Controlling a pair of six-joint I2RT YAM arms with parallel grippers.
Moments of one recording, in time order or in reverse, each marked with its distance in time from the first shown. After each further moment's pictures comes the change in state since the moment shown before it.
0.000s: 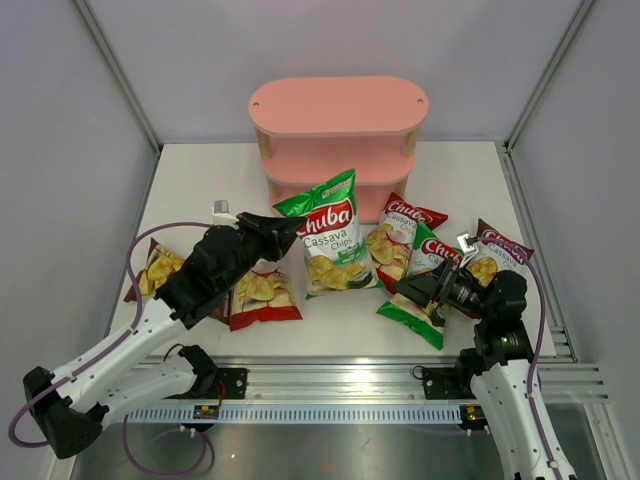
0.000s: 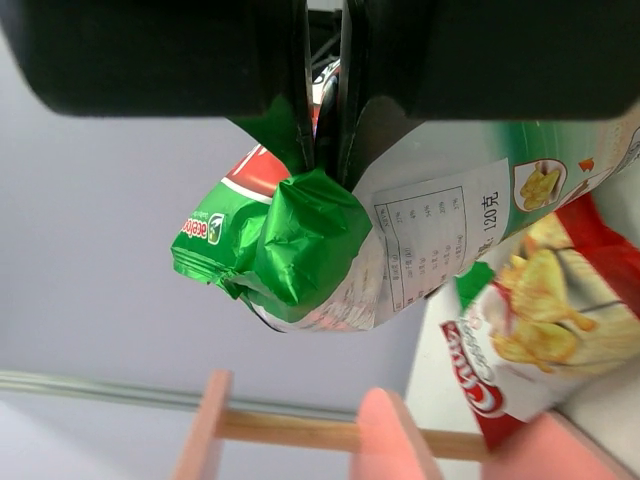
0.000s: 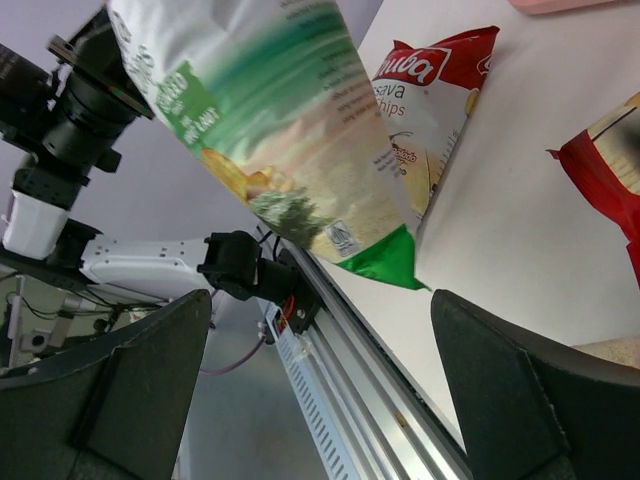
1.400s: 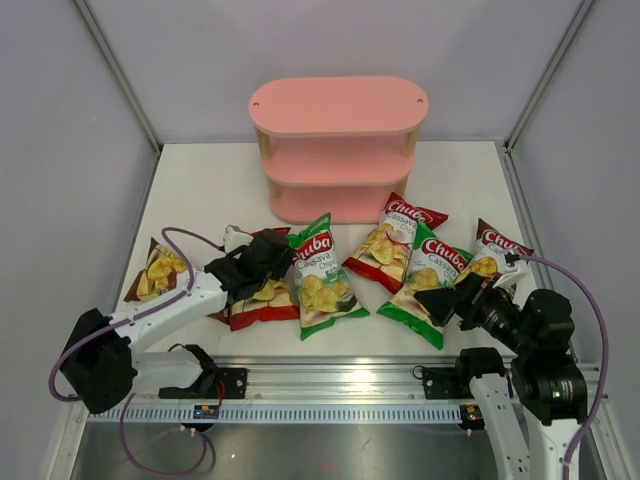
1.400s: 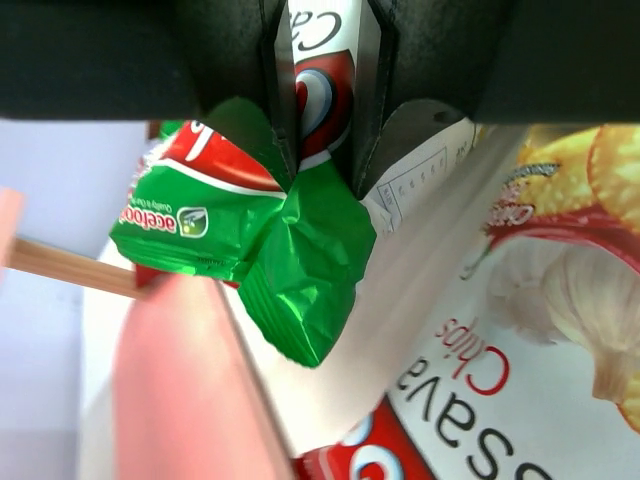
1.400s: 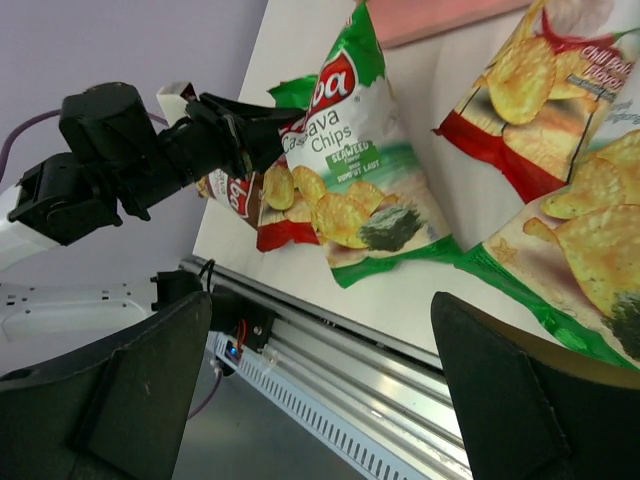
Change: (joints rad) left arm 0.010 0.354 -0.041 -0.240 -0.238 -0.027; right arm -0.007 -0.123 0.579 -0.952 0.376 -0.262
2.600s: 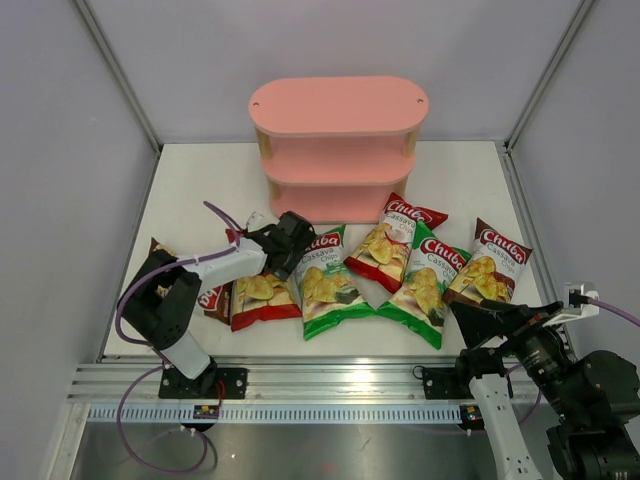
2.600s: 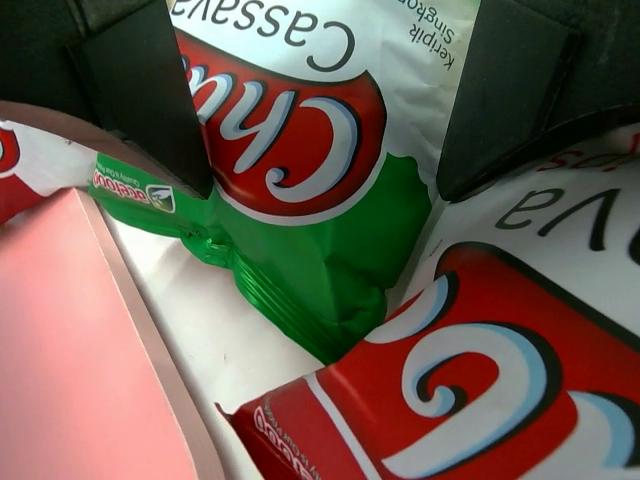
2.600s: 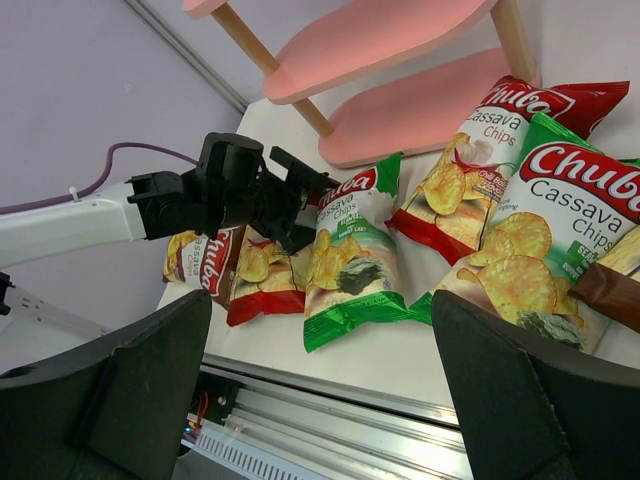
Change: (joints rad) left arm 0.078 0.410 0.198 0.022 0.060 0.151; right arm 0.000 -0.011 0.370 -0.183 0.232 -0.066
